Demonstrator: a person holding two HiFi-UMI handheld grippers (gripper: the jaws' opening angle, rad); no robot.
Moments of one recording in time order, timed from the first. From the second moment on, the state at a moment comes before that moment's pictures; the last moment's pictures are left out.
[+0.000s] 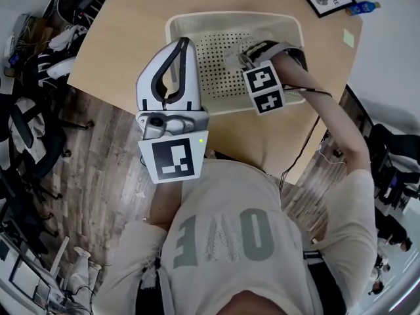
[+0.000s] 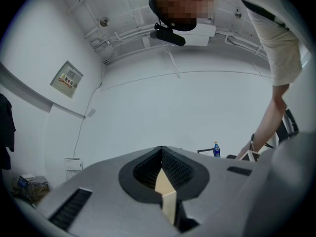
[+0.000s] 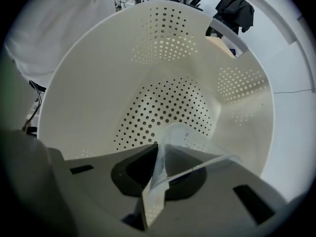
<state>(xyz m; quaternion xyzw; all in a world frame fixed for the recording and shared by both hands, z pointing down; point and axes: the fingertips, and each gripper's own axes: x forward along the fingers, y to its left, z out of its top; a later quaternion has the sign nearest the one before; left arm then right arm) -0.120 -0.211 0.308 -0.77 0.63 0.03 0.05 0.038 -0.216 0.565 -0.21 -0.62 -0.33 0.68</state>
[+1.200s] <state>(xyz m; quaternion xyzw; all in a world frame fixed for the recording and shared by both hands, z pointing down) -0.126 -0.213 0.317 -0.77 0.63 0.02 0.04 0.034 -0.207 0.580 -0.18 -0.62 -0.29 0.70</state>
